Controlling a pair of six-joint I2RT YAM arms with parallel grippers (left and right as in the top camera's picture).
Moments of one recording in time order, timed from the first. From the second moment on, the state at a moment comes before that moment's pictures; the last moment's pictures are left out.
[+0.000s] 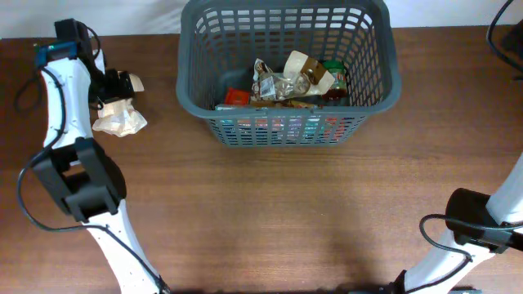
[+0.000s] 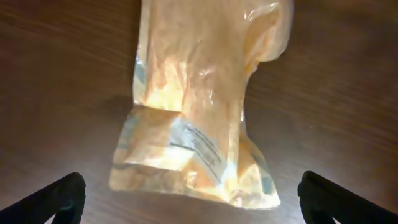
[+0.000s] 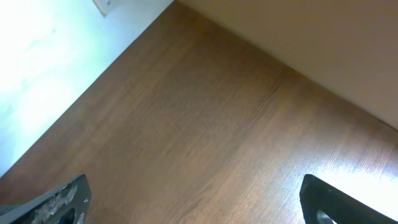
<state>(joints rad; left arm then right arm) 0.27 2.34 2.22 -1.21 -0.06 -0.03 -0.30 1.99 2.79 -1.69 0.37 0.50</state>
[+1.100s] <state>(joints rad) 0.27 2.54 2.23 -0.95 -0.01 -0.02 -0.30 1.99 2.79 -1.69 0.37 0.50</state>
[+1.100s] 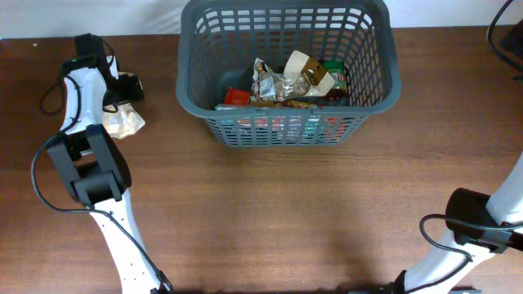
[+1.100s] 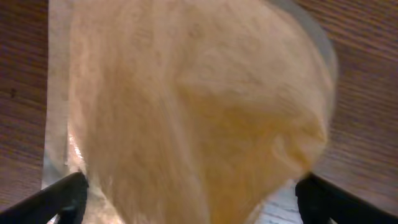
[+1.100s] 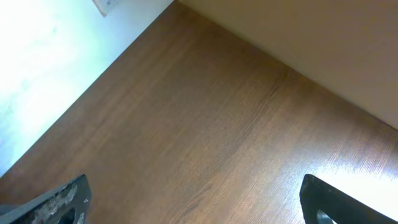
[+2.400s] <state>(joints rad) 0.17 2.04 2.55 -0.95 0.16 0.09 -0.30 1.99 2.79 -1.69 0.37 0.50</state>
